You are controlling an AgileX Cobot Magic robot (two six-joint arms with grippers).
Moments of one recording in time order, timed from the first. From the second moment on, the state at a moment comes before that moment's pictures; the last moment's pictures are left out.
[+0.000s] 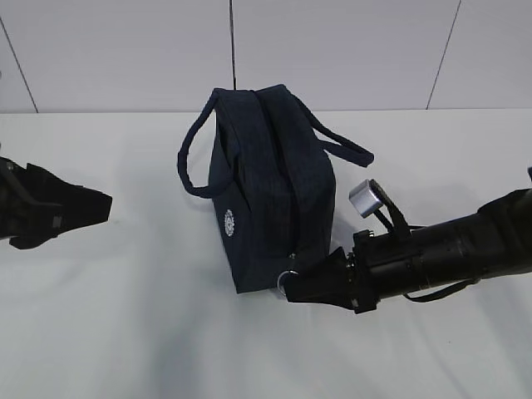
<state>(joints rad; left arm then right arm) -0.38 1.11 -0.63 -0.86 0.37 0.71 0.19 2.08 -0.85 1.64 1.13 -2.14</state>
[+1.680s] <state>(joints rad) -0.38 1.14 -0.63 -0.95 0.49 0.76 0.19 1.78 -1.13 1.53 1.05 -1.71</state>
